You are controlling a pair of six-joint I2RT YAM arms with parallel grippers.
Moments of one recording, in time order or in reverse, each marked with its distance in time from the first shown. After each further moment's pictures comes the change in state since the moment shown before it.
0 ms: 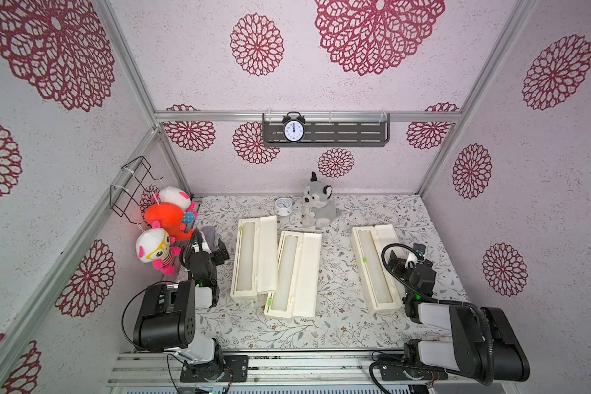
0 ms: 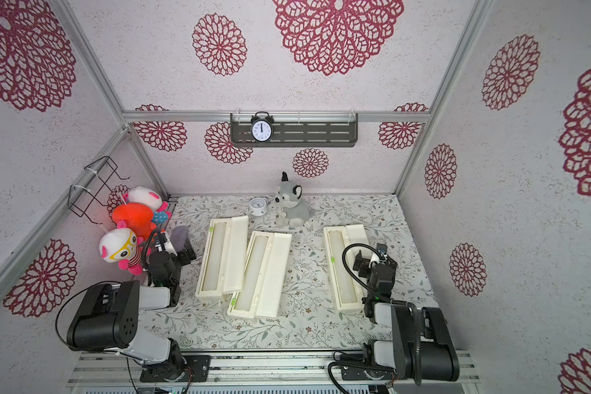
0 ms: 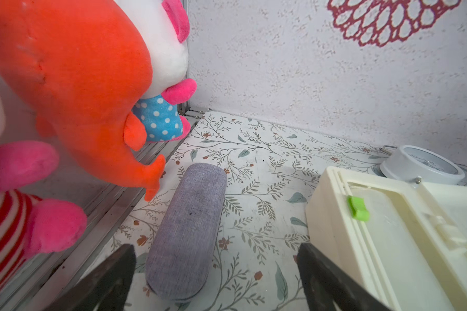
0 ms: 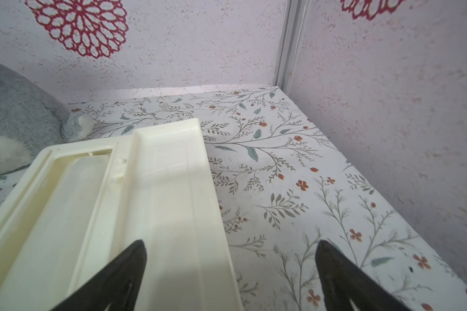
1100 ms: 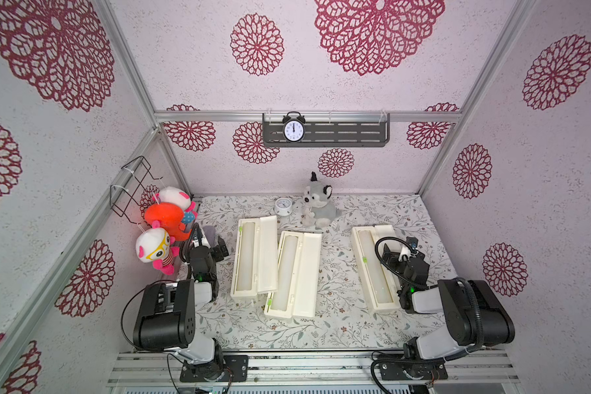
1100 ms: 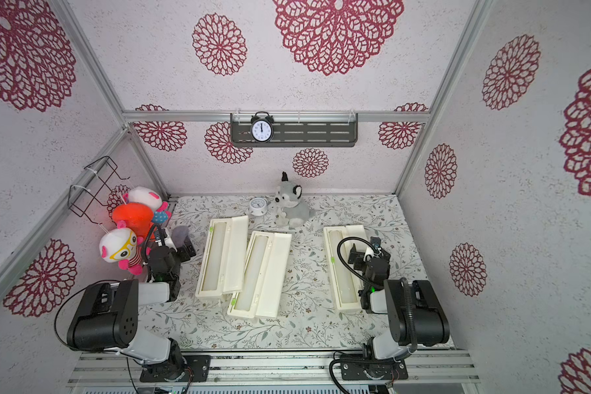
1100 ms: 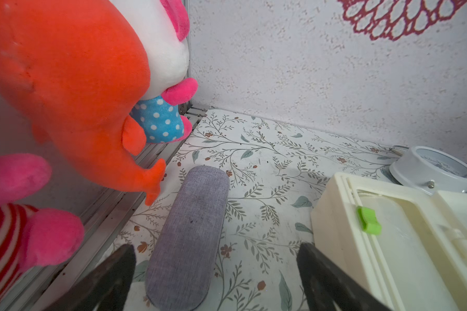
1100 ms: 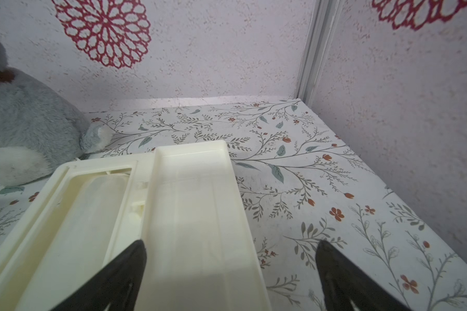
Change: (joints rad) left arm 0.000 0.000 0.082 -0.113 -0.011 0.001; right arm 0.037 0.249 0.125 0.146 -0.038 -0.011
